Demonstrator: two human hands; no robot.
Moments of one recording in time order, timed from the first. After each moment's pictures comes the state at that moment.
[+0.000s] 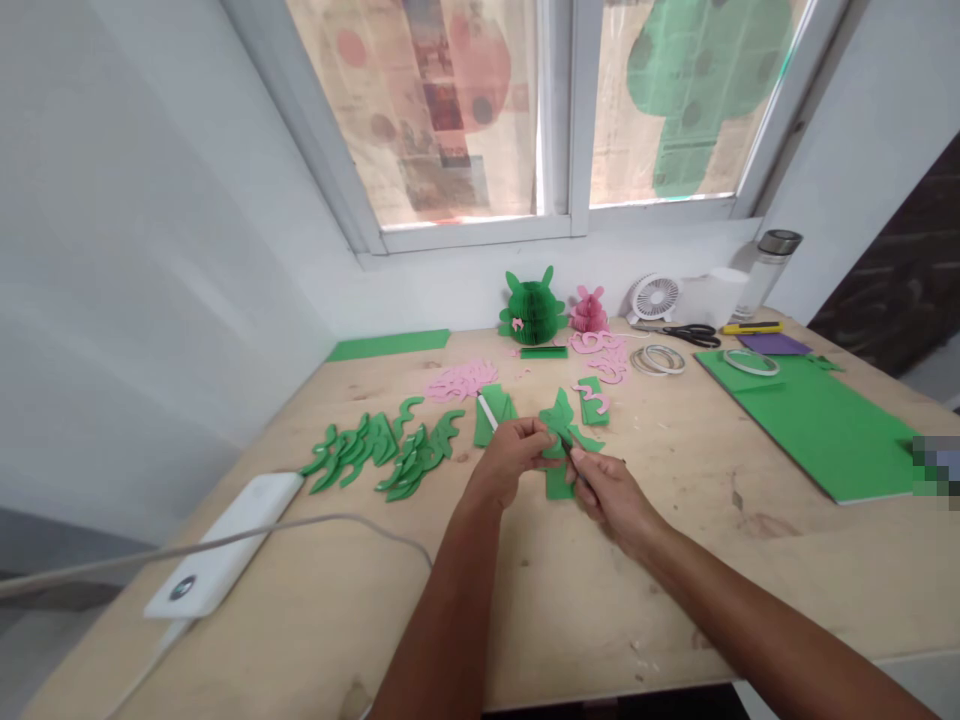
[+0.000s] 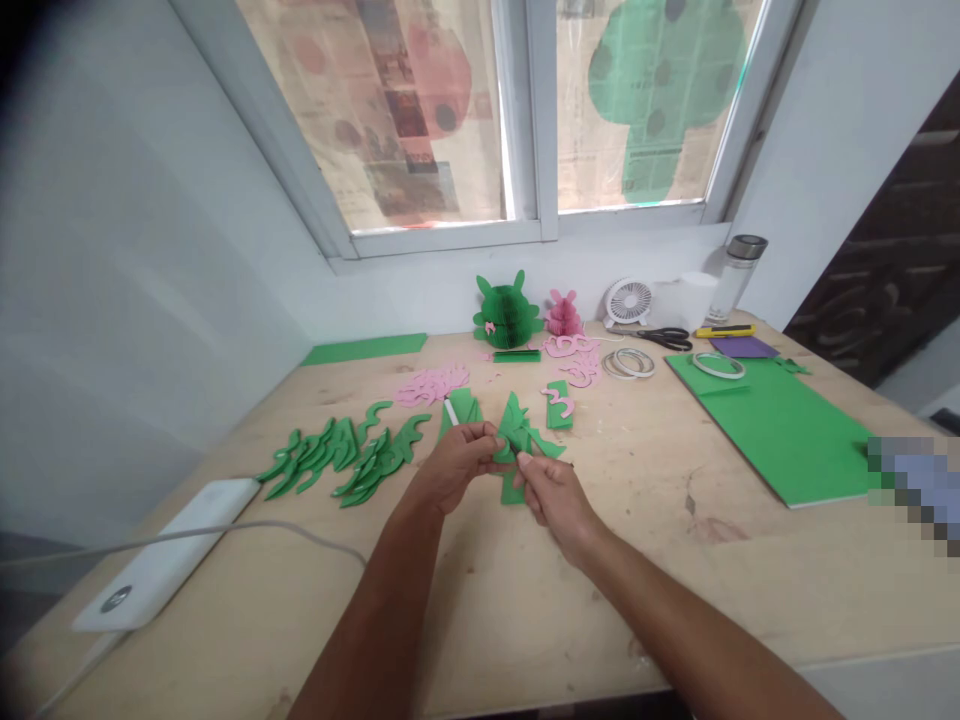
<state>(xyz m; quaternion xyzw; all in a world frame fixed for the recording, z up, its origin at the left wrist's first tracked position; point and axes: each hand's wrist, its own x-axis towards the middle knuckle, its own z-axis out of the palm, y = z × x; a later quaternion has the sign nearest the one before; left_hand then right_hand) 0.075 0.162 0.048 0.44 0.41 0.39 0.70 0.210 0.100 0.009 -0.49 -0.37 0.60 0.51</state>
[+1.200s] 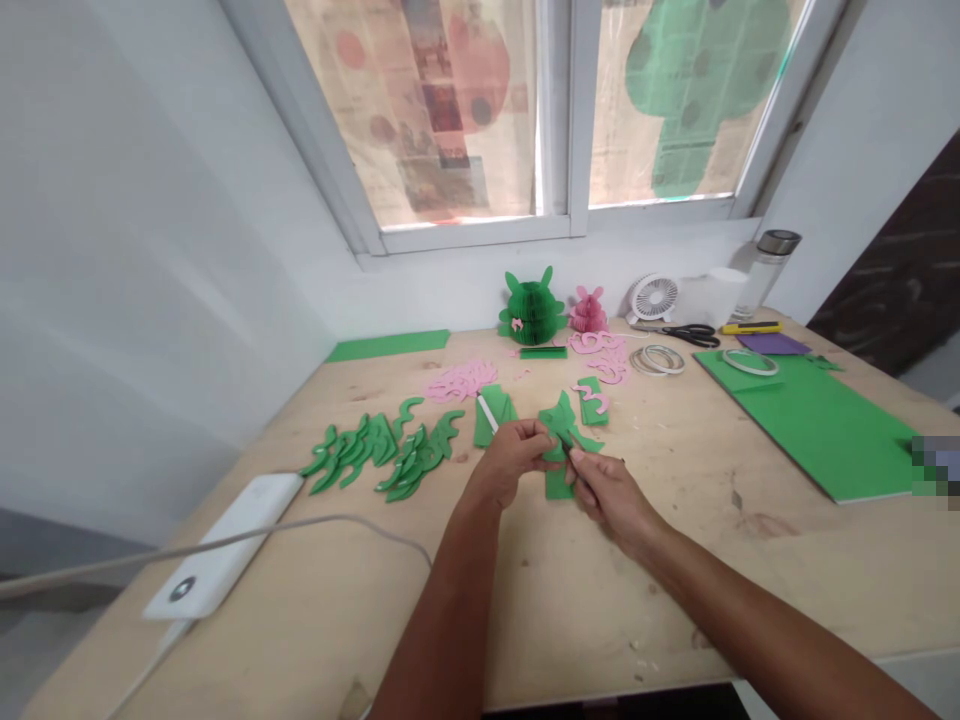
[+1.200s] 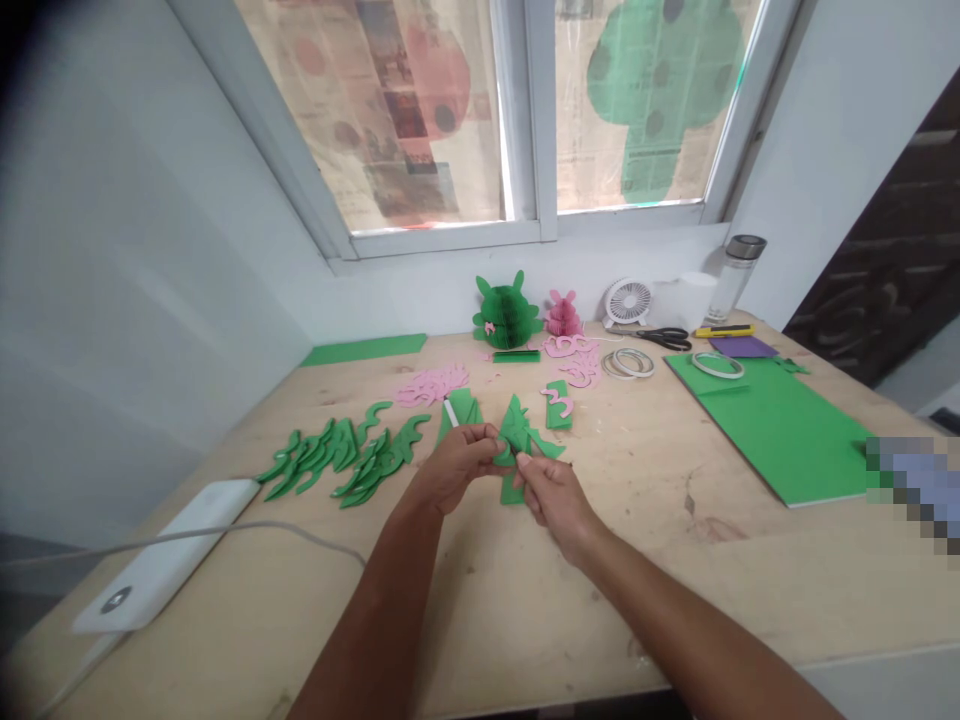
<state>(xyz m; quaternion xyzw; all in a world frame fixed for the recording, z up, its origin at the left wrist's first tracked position) 0.073 0.163 0.046 0.46 0.41 0.37 0.70 0.210 0.102 0.007 -0.48 -0.37 0.60 0.51</state>
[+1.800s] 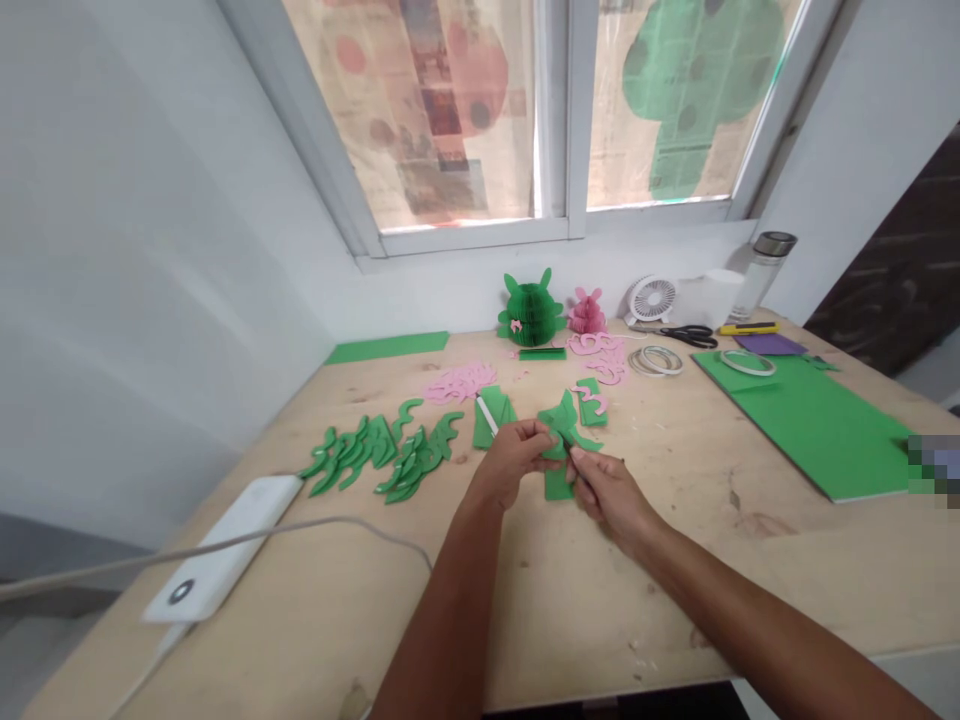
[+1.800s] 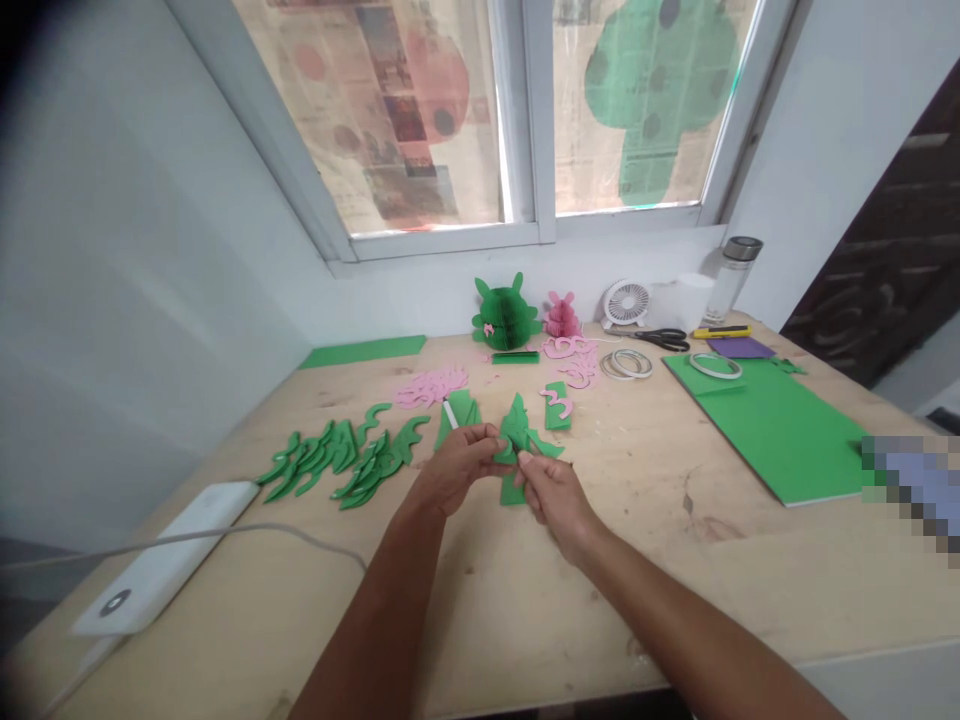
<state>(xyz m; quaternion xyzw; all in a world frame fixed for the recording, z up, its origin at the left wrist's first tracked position) 0.076 0.162 0.046 0.45 0.40 0.38 0.70 0.210 0.102 0.010 -0.49 -0.36 0.60 0.52</state>
